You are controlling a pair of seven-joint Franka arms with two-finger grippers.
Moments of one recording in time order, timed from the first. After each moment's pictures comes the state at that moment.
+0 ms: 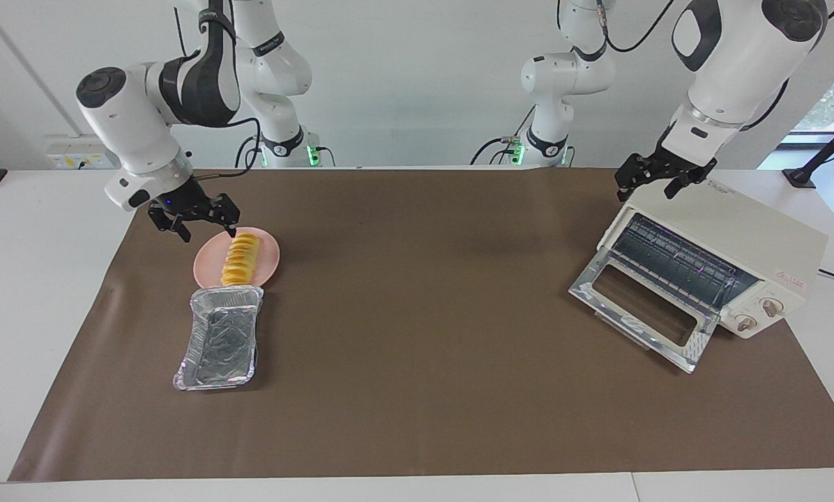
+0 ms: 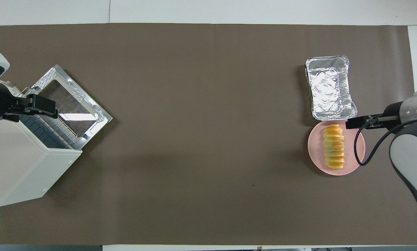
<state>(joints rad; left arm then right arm) 0.00 -0.03 -0.09 -1.67 -0.03 1.58 -0.10 -0.20 -0.12 0.11 -2.04 0.10 1.92 -0.17</state>
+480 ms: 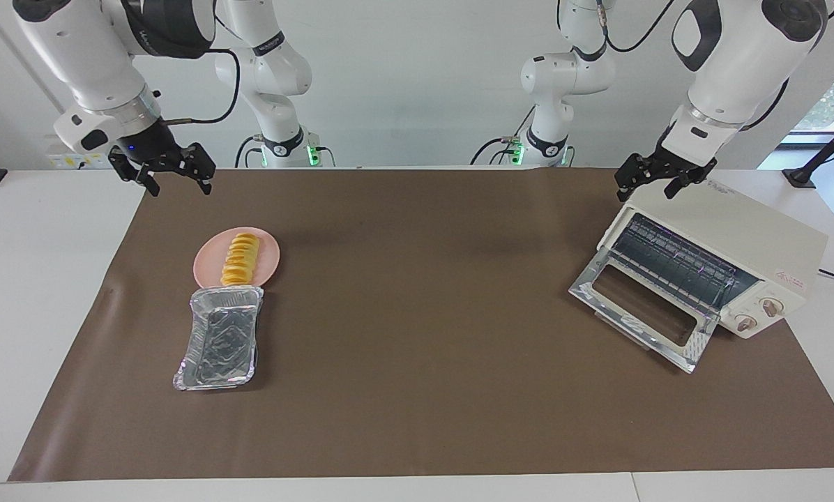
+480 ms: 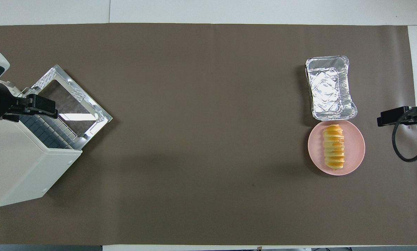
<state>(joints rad) 0.00 -0.03 -0.09 -1.67 -0.03 1.58 -0.10 -0.20 -0.10 0.12 -1.74 0.02 1.60 -0.06</state>
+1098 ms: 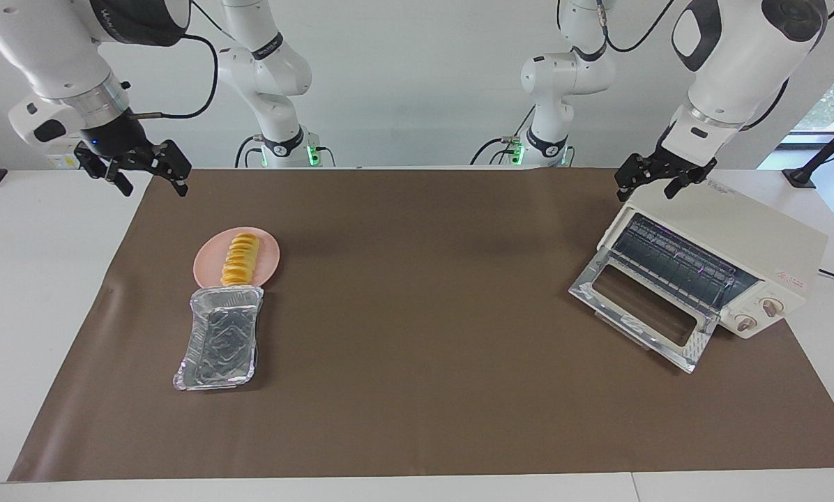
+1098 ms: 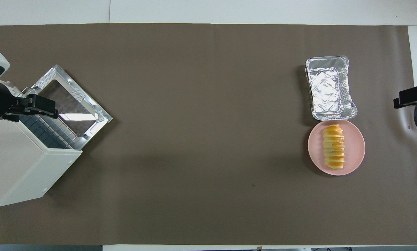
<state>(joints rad) 0.00 -0.03 -0.09 -1.67 -0.03 1.58 -0.10 -0.21 -0.01 0.10 -1.58 0.01 1.56 -0.05</state>
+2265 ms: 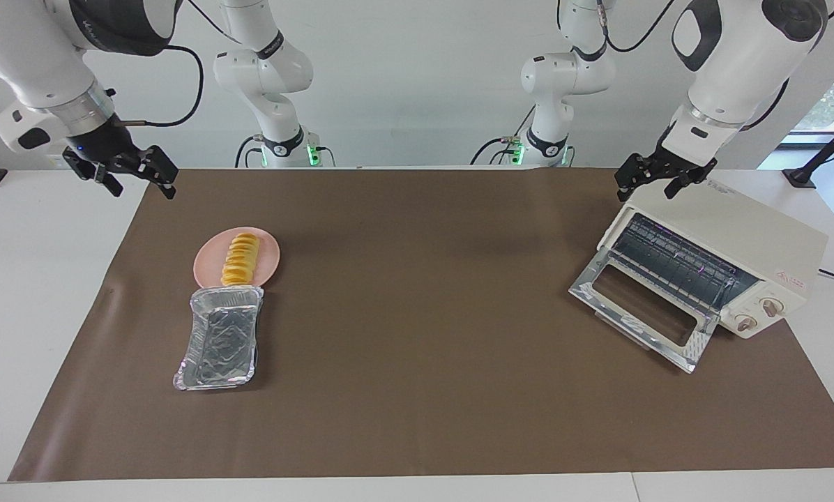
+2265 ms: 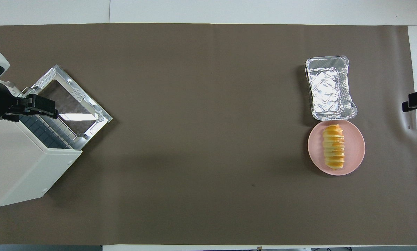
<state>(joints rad) 0.00 -0.03 -0.09 -1.67 -0.03 1.58 -0.10 0.00 0.00 -0.17 -1.60 0.01 1.55 -0.07</state>
